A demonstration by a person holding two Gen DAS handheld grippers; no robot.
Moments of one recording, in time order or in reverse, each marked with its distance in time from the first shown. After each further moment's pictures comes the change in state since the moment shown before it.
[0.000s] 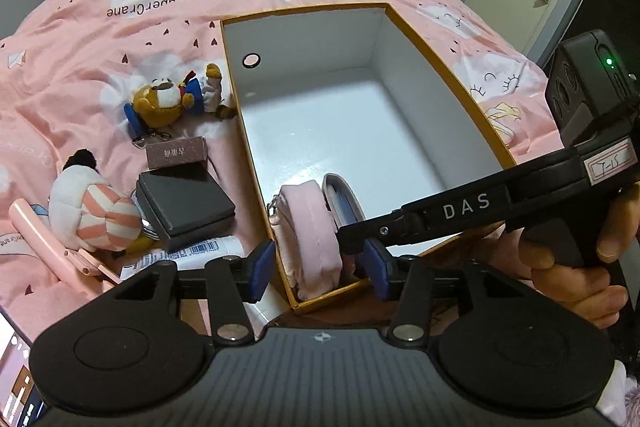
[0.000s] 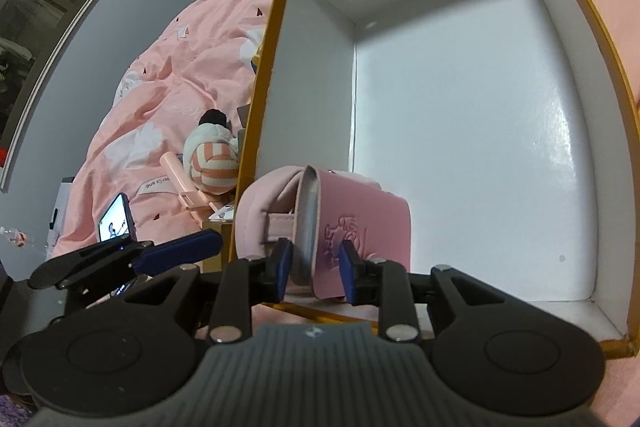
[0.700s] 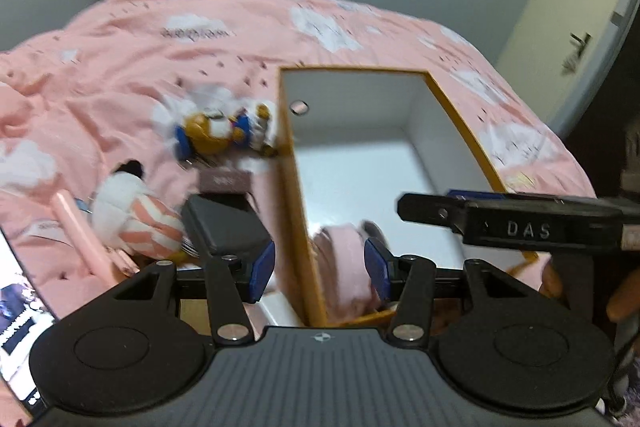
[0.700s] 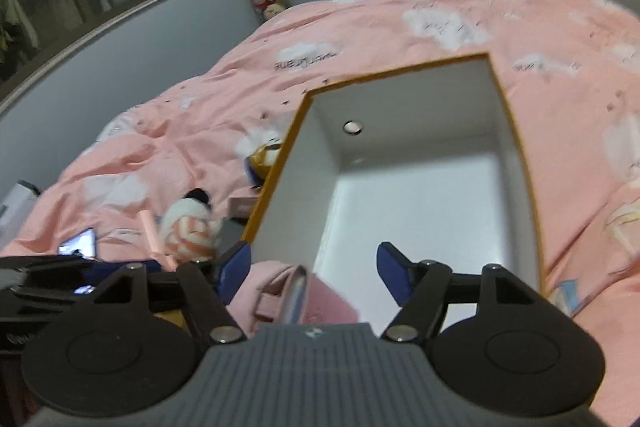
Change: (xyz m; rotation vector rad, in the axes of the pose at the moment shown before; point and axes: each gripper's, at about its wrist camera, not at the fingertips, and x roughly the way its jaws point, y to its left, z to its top) left arm -0.035 0.019 -0.003 -0.144 -0.164 0.066; right arm -0.042 0.042 -0.013 -0.271 -0.370 -0.196
